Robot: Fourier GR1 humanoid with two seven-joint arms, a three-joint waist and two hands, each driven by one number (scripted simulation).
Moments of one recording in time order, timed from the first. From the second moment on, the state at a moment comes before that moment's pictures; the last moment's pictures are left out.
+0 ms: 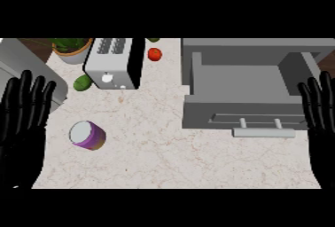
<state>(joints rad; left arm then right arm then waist) 0.00 0.06 -0.01 -2.10 0.01 -0.01 -0.02 0.02 -0.07 -0.02 -2.10 0.02 0.00 0.01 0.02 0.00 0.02</state>
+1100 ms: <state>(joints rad) 0.23 0.00 -0.02 -2.23 -0.32 0.59 0.42 0.06 -0.05 -0.07 -2.03 0.00 -0.05 0.17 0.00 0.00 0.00</state>
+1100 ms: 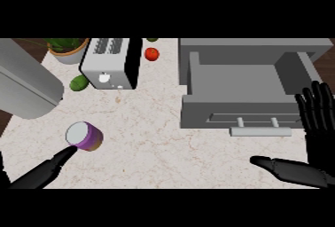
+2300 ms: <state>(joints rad) 0.18 0.00 -0.12 -1.73 -0.10 0.81 0.08 0.18 -0.07 -0.17 -2.14 -0.08 0.04 0.15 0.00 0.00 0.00</state>
